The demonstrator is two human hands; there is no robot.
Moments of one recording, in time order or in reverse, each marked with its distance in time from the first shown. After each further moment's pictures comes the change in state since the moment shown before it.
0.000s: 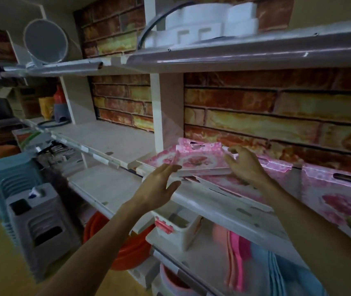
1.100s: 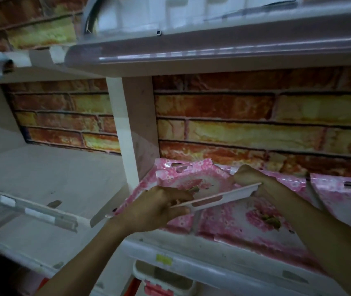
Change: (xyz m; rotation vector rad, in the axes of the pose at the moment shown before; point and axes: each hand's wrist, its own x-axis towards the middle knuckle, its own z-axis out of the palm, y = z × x) left_hand 0.175 -0.116 0.009 -0.219 -0.396 0.470; right_hand 0.164 0.061 0.066 0.301 -0.210 0.656
